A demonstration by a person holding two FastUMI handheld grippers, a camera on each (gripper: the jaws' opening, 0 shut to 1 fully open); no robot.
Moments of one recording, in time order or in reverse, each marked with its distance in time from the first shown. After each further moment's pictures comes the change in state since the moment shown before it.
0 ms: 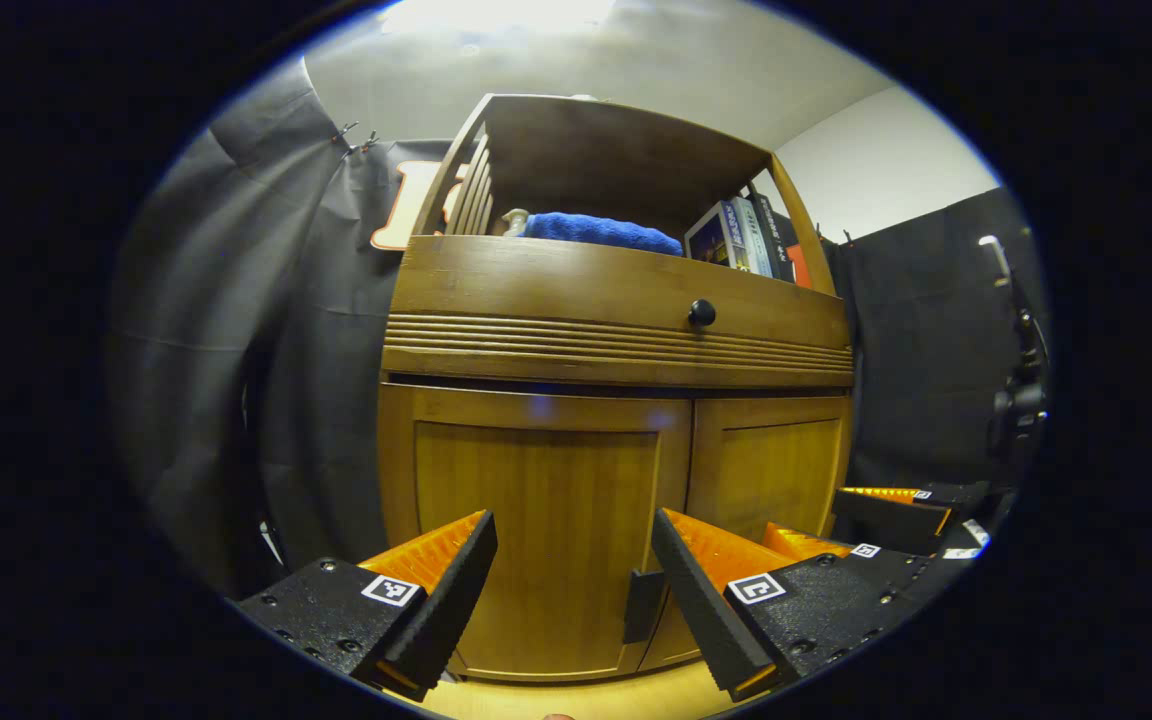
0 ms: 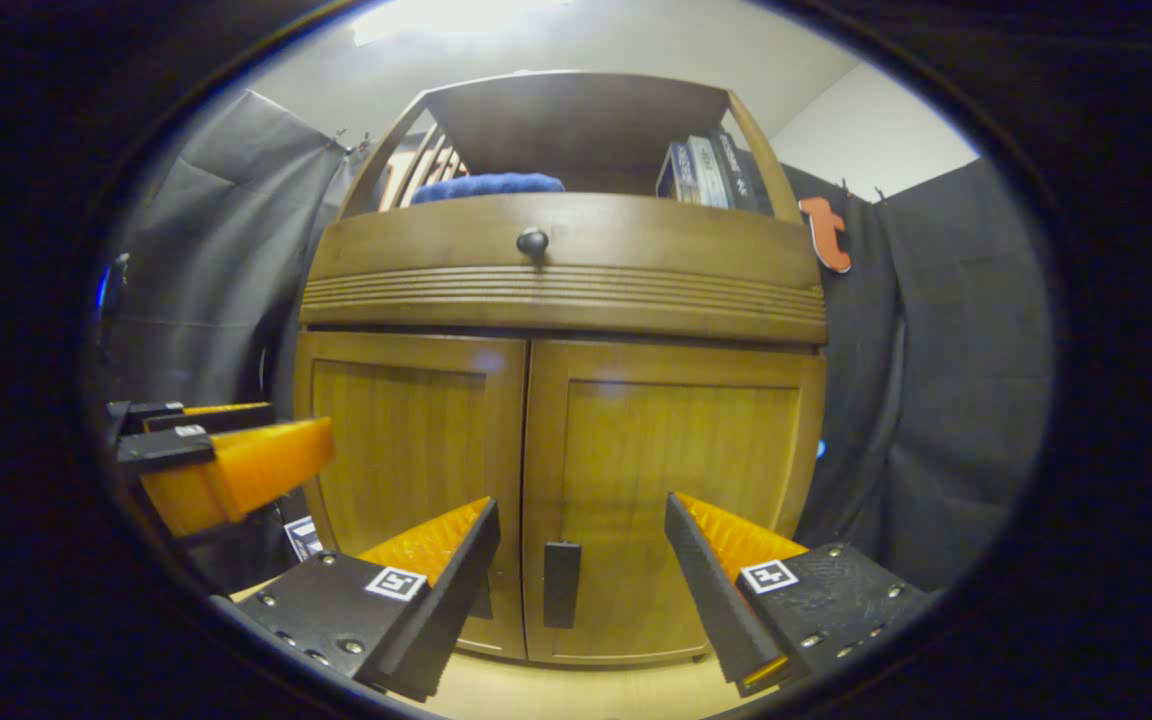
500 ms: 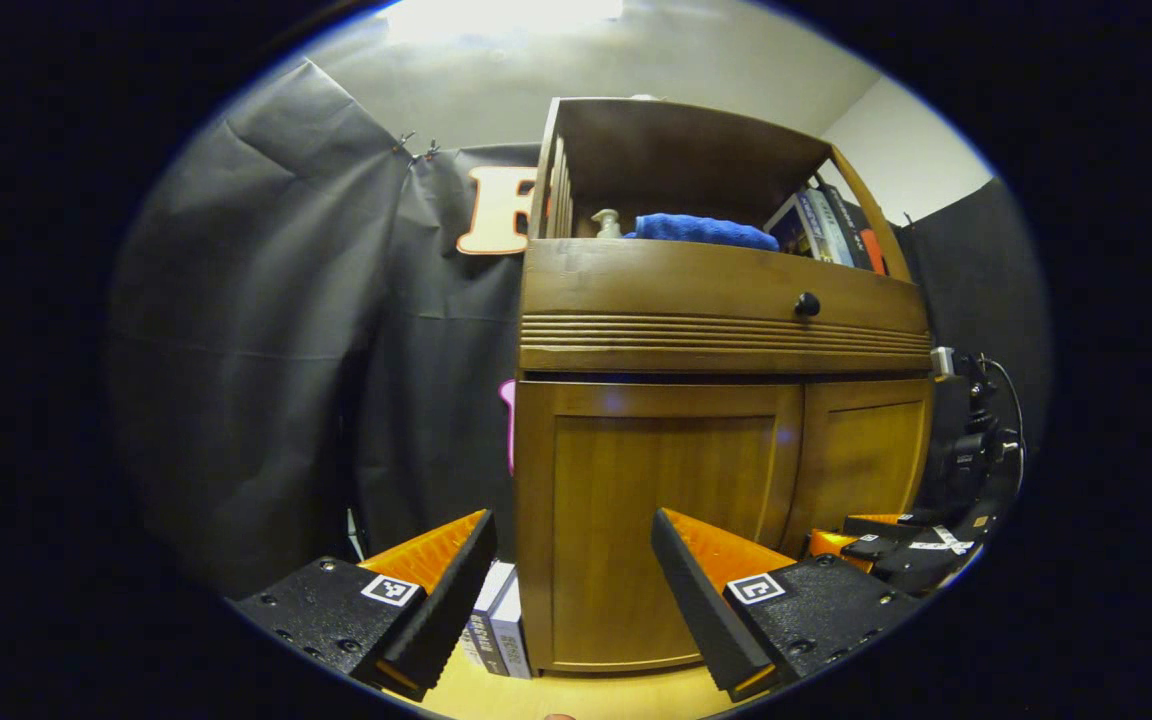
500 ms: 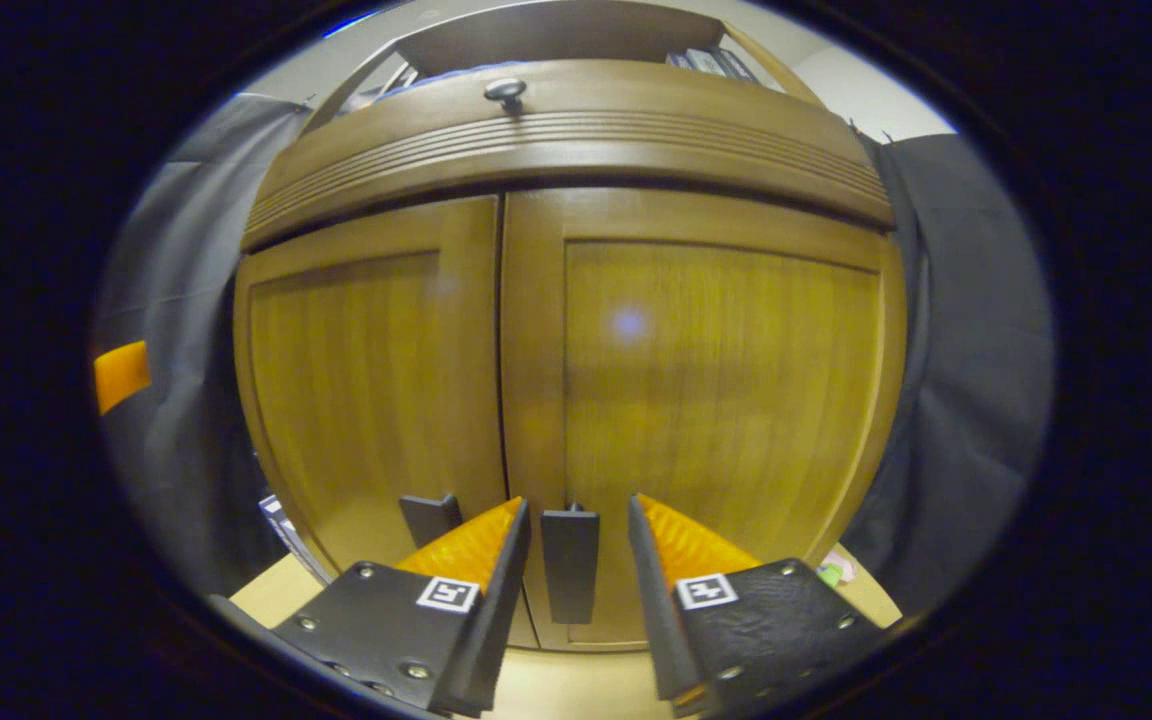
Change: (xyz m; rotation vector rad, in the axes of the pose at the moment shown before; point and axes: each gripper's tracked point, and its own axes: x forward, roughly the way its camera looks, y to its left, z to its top) left arm -0.027 0.086 -0.004 0.045 0.019 0.227; right arm 0.066 0.004 -0.069 0.046 0.182 0.005
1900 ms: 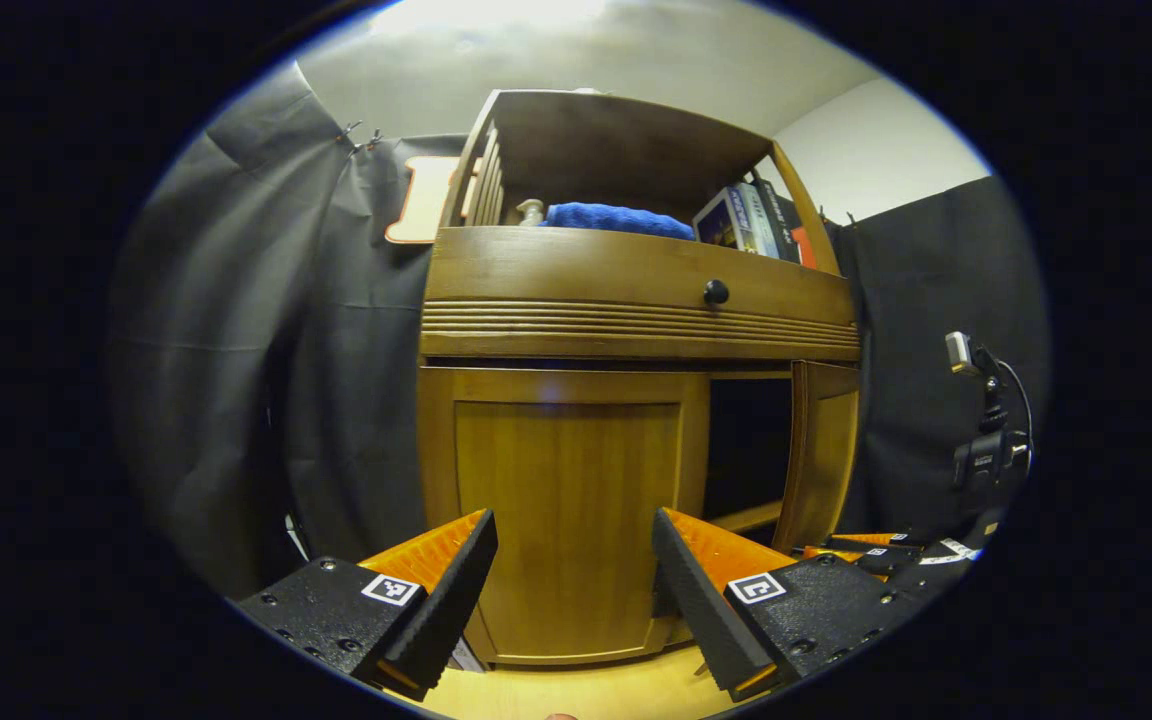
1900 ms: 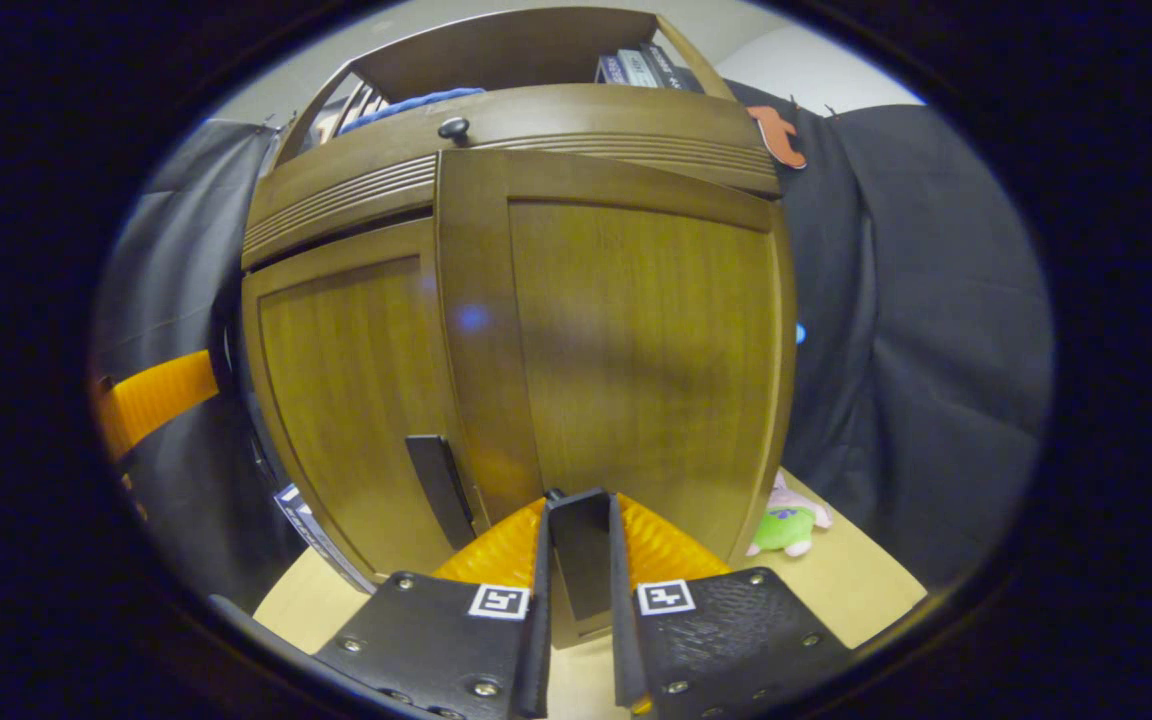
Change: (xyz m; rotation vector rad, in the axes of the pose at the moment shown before) left arm -0.014 -0.089 -0.008 -0.013 0.022 -0.258; right arm -0.096 -0.035 -0.025 0.092 0.035 -0.102
